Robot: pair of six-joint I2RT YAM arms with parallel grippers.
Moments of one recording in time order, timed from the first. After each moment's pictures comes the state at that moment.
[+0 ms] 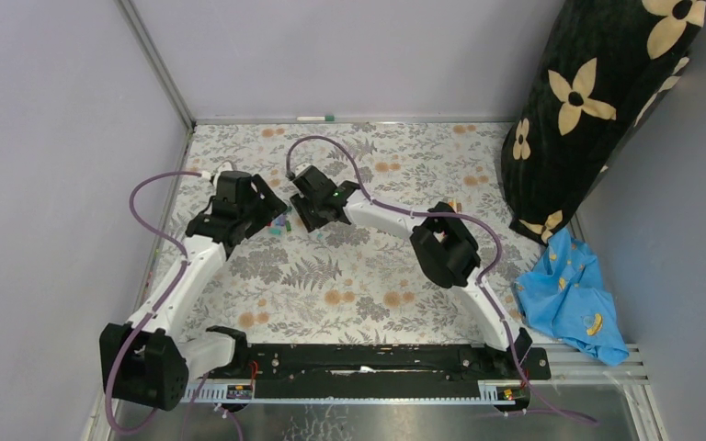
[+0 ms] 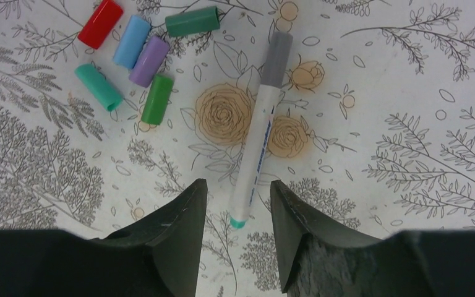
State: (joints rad) left arm -0.19 1.16 0.87 -0.46 -0.07 -0.79; right arm 0.90 2.33 1.91 -0.47 0.07 0.23
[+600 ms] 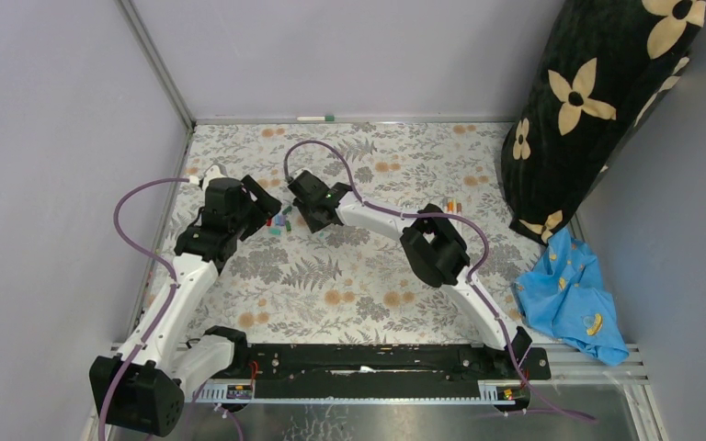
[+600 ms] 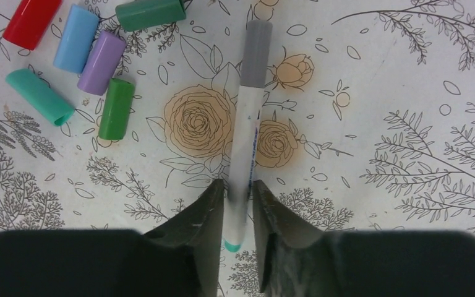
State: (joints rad) left arm -0.19 1.00 0.83 -0.47 -0.08 -0.81; right arm 0.92 2.44 2.04 -0.57 0.17 0.24
